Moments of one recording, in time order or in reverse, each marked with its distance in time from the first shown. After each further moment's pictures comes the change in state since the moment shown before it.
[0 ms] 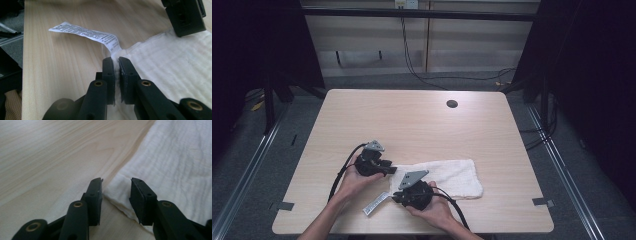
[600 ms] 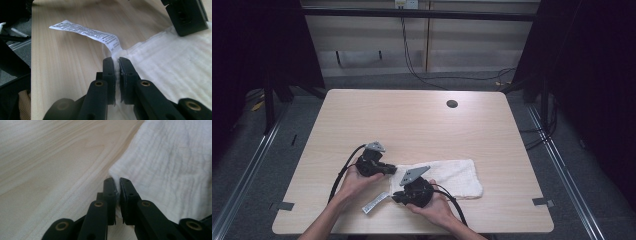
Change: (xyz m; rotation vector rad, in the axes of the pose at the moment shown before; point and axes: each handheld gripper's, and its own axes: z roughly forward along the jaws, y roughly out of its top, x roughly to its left) left arm 0.001 -0.001 0.002 0.017 -0.085 -0.034; right arm -0.007 0.002 -0.001 0.008 0.060 0.053
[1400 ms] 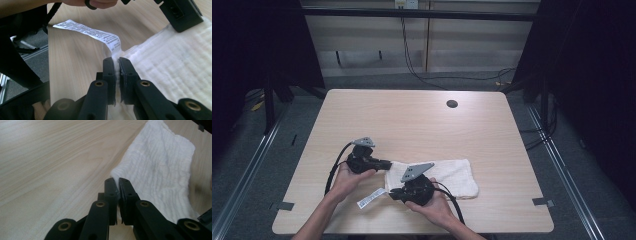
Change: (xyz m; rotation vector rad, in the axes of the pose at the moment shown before) left arm 0.002 0.003 -0.032 -0.079 -0.024 -0.007; right arm 0.007 0.013 -0.015 -0.087 0.026 0.023
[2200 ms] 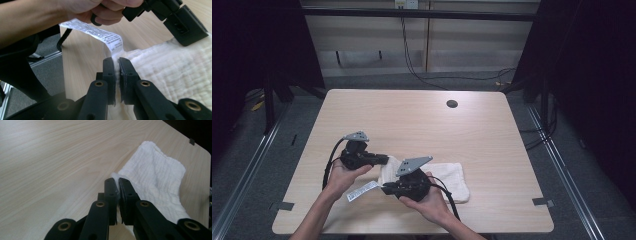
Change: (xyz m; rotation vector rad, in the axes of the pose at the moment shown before) left arm -0.010 0.015 -0.028 -0.055 0.023 -0.008; right arm 0.015 0.034 -0.015 -0.070 0.018 -0.013
